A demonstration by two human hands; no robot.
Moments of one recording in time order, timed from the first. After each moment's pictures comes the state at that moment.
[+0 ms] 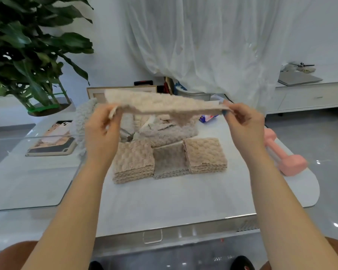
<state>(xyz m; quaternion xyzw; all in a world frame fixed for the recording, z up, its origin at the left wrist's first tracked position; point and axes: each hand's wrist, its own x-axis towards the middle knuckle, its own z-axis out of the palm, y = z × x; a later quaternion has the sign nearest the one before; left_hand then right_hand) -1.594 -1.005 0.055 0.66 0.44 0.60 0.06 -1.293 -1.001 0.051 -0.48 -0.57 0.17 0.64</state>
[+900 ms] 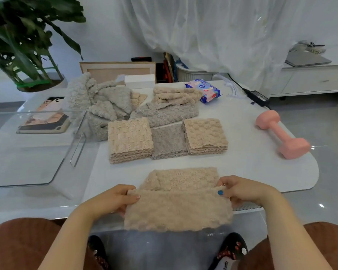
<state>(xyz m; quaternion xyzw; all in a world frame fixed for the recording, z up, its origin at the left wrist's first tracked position) -1.619 -1.083 -0.079 0.56 0.53 0.11 0.63 -1.251 -1.072 -0.084 -0.61 -0.53 0.59 0.04</state>
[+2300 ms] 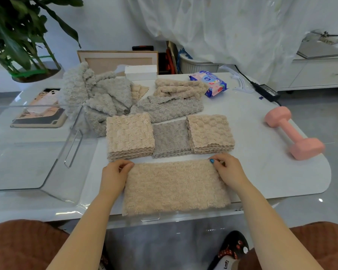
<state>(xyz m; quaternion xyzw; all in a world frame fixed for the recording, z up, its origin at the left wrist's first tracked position) -1.608 -1.022 -0.128 0.56 0.70 0.33 0.28 -1.281 -1.016 -0.130 -0.68 -0.63 0.26 0.28</state>
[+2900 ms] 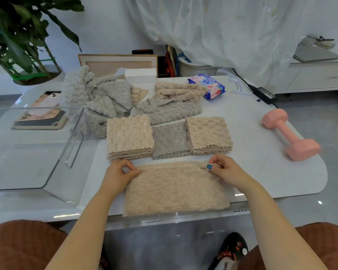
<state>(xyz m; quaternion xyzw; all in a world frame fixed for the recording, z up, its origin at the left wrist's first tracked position) -1.612 -1.017 -0.134 0.58 0.68 0.30 0.33 -1.277 -1.024 -0.110 -0.62 -0.58 0.45 0.28</state>
